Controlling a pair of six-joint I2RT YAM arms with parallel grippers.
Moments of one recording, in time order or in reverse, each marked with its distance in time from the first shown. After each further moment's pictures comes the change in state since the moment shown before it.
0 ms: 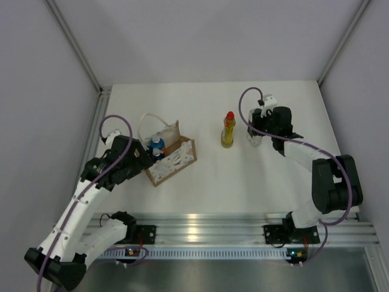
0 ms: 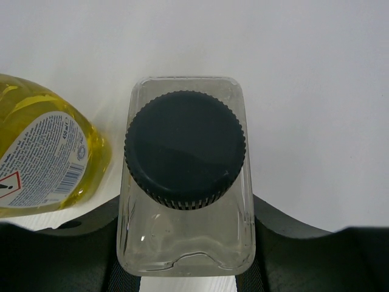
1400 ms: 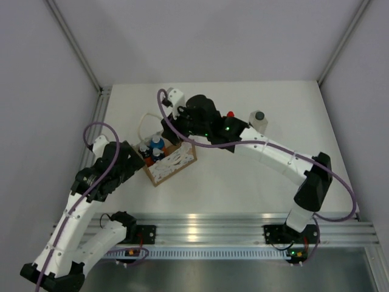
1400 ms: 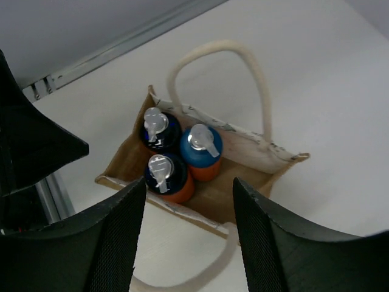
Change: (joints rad) left arm 0.000 -0.107 0.001 -0.036 -0.101 -0.117; right arm 0.791 0.136 0.813 -0.554 0.085 0.100
